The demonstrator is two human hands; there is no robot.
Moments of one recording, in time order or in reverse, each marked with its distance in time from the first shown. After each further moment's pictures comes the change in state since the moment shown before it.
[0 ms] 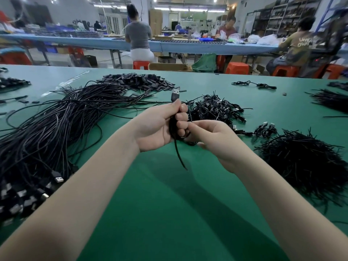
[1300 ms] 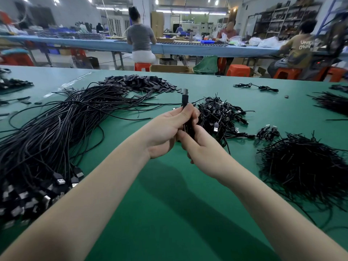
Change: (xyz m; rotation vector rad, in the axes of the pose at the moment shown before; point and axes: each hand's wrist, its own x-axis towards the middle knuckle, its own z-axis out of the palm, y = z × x) left_hand 0.010 -0.017 0.001 0.205 0.030 0.171; right_hand -0.008 -0.005 0.028 -0.207 -0.033 -0.117
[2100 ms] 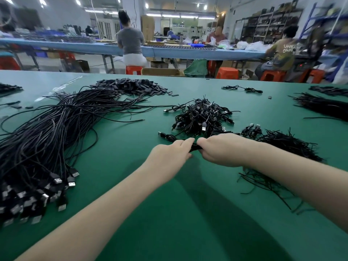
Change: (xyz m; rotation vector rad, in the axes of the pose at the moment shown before) left_hand -0.014 -0.065 0.016 1.966 0.169 0.293; right_hand 0.004 0.029 -0.072 -1.293 -0.400 -0.185
